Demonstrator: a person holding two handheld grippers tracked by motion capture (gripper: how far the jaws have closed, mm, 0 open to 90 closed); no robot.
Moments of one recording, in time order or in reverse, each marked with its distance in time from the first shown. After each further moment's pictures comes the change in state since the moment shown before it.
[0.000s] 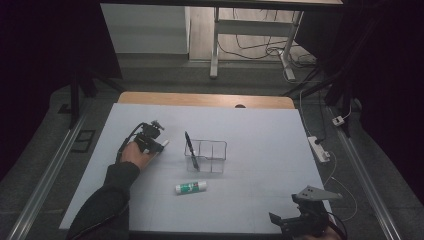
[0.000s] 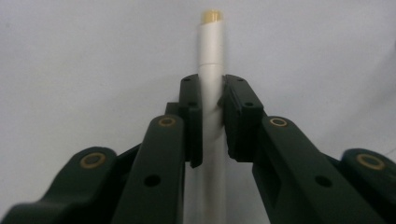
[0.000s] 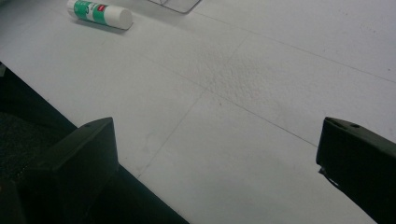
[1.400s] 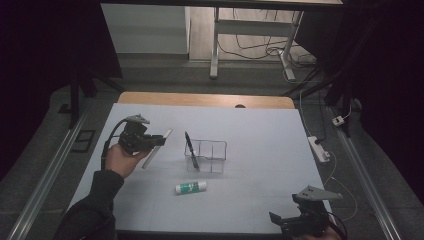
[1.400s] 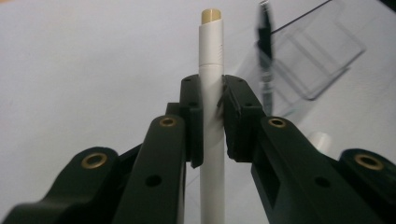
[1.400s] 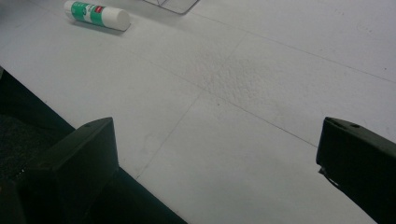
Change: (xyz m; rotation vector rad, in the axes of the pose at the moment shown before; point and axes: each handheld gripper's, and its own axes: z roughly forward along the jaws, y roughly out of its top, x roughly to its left) left arm -0.027 -0.035 -0.103 -0.407 -0.233 0.085; right arm 0.000 0.000 0.000 -0.002 -0.008 0.007
